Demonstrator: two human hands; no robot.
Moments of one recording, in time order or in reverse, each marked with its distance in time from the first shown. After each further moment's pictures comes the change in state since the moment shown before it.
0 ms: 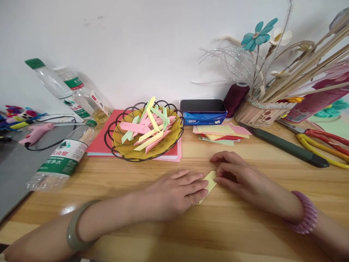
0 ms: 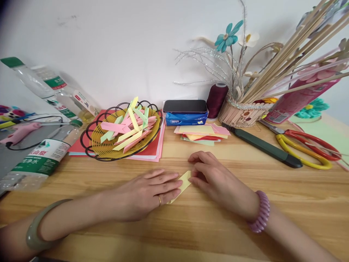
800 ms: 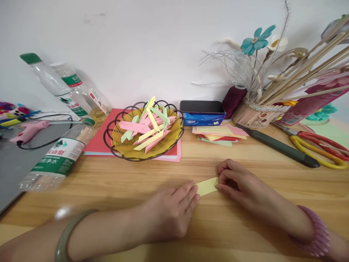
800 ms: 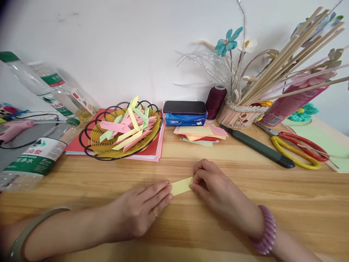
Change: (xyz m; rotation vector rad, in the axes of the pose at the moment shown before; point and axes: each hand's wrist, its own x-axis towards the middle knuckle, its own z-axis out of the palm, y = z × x) left_hand -0.010 0.026 0.012 0.336 0.381 0.011; right_hand -0.013 -0.013 0.007 0.033 -0.008 0.104
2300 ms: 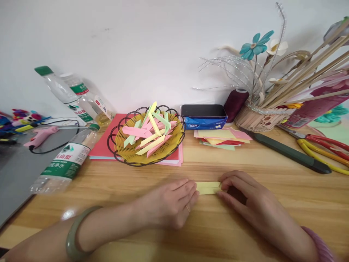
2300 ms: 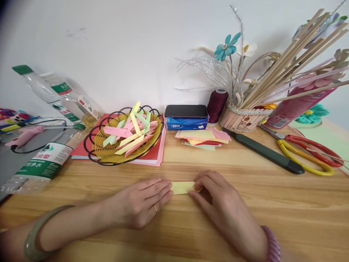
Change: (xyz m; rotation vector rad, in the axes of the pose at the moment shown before) left_hand 0.003 -0.021 0.006 0.009 0.033 0.074; right_hand -0.013 0.004 0.015 -0.061 0.247 -0.066
